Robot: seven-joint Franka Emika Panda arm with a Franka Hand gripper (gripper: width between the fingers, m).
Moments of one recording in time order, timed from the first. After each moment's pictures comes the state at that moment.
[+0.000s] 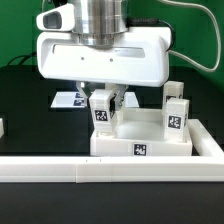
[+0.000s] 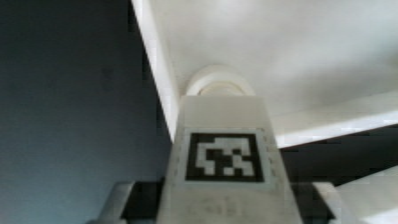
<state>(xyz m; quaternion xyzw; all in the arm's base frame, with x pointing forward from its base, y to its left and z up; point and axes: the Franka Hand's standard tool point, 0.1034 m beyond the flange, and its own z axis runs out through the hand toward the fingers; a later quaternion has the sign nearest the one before) 0.577 -0.016 0.077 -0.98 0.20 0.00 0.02</state>
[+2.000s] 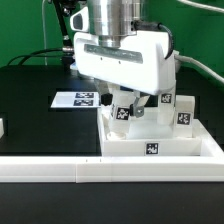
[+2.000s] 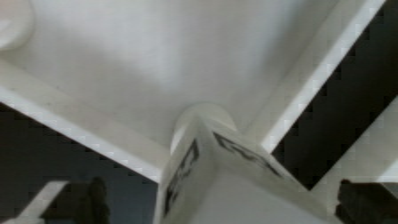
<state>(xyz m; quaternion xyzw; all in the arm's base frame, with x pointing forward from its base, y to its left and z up) 0.573 0.012 0.073 -0.91 0.41 -0.01 0.03</state>
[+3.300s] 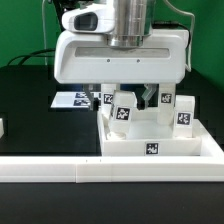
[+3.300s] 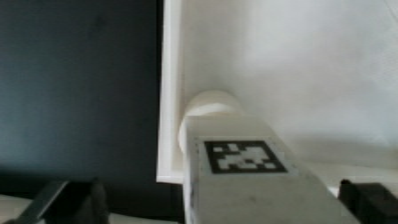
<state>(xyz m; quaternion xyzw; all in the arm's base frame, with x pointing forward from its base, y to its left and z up) 0.573 0.009 0.075 -1.00 -0.06 -0.01 -0.02</state>
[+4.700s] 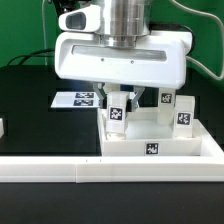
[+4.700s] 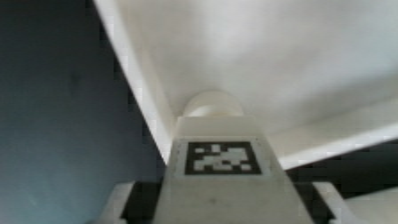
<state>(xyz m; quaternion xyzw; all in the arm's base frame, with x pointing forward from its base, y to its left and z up) 0.573 0.009 0.073 -0.97 0.23 -0.02 0.00</state>
